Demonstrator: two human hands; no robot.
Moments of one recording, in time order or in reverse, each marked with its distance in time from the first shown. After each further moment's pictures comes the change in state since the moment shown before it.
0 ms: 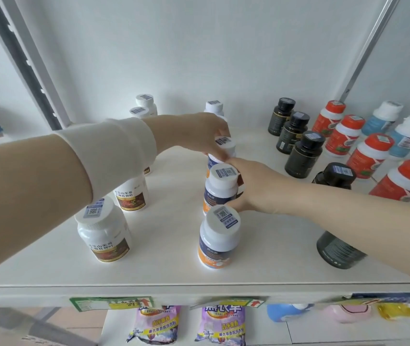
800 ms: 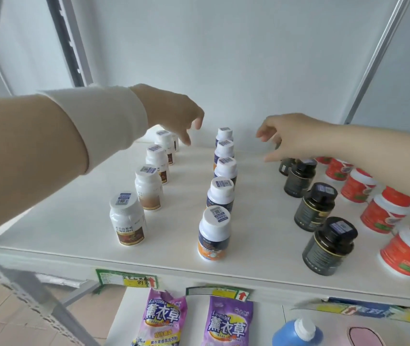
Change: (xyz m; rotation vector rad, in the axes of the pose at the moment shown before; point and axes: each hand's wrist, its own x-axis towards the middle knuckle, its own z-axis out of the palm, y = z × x) left_hand -0.056 0.009 -0.074 0.541 0.024 -0.183; right_hand -0.016 -0.033 -0.106 -0.596 0.125 -0.018
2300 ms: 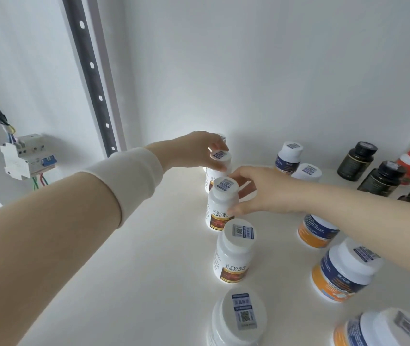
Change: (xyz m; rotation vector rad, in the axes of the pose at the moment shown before) left_hand 0.087 -0.141 0.113 -0.803 0.117 0.192; right_hand 0.142 -0.124 0.099 0.512 -0.217 0.015
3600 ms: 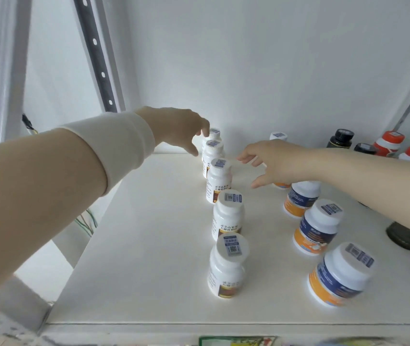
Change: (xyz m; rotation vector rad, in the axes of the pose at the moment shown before) left_hand -0.042 0.036 -0.040 0.737 -0.098 -0.023; right_hand -0.042 -0.016 -0.021 -0.465 0.064 0.029
